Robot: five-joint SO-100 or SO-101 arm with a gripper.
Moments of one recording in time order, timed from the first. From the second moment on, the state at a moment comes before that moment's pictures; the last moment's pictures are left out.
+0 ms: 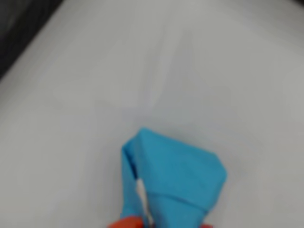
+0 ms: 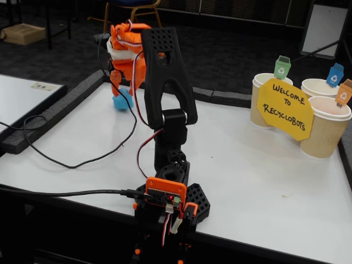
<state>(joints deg) -38.2 56.0 57.8 75.7 -84.3</state>
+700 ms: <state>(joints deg) -38.4 118.7 98.1 91.7 -77.3</state>
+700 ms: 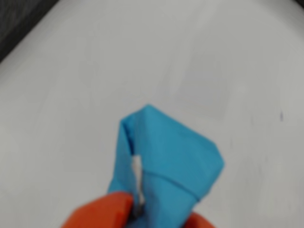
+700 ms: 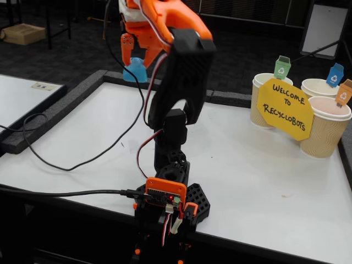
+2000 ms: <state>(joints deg) 8.9 178.7 125.5 91.4 -60.1</state>
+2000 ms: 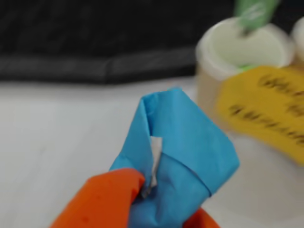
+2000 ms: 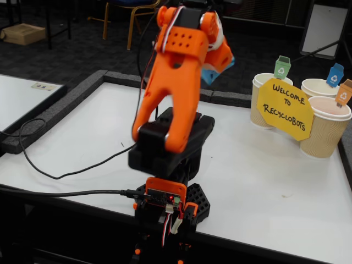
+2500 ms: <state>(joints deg) 21.9 186.0 128.7 91.9 -45.4</state>
